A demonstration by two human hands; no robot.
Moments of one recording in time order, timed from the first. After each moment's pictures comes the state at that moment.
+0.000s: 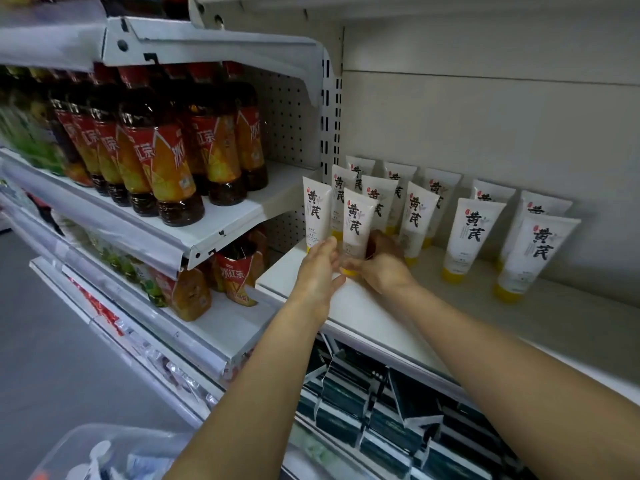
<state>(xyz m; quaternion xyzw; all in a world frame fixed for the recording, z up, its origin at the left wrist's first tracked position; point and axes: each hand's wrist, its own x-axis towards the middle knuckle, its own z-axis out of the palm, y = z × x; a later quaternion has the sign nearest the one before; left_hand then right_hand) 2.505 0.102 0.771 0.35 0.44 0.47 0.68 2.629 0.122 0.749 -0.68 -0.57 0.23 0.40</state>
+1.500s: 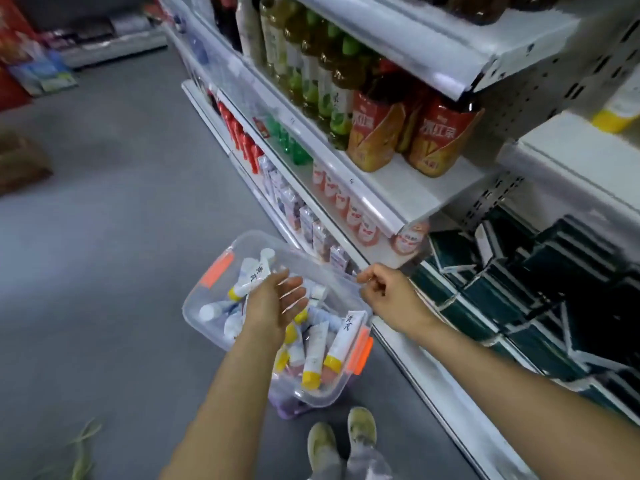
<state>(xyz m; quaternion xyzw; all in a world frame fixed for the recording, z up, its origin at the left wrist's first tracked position) 2.155 -0.052 0.558 -0.02 0.61 0.54 0.58 2.354 0.005 0.537 -0.54 -0.69 0.44 0.21</state>
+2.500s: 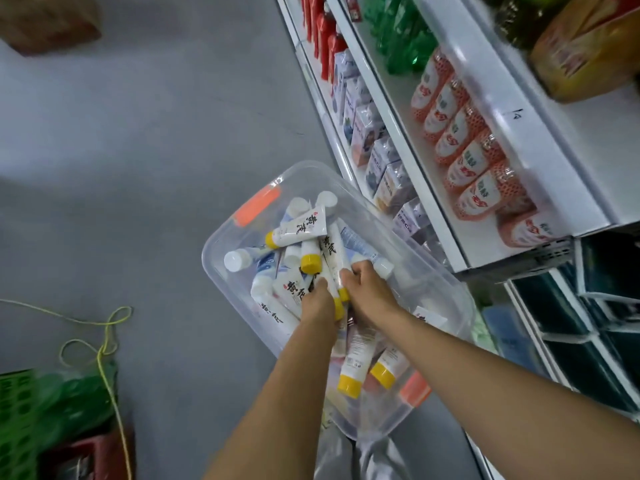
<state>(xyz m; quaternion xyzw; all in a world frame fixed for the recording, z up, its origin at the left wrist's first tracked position) 2.131 -0.021 0.358 -0.20 0.72 0.40 0.53 2.204 0.039 0.355 -0.57 -0.64 0.50 -0.08</state>
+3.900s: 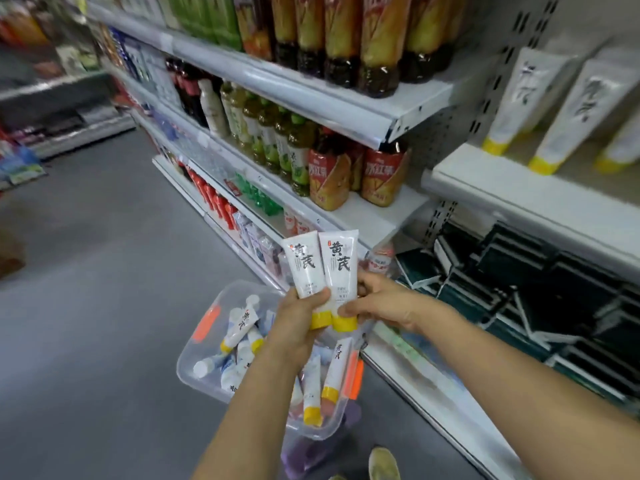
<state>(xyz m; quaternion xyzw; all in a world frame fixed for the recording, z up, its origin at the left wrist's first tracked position) 2.206 -0.047 0.614 0.21 0.52 0.49 0.66 2.367 -0.009 0.634 -0.46 -0.55 0.67 0.20</state>
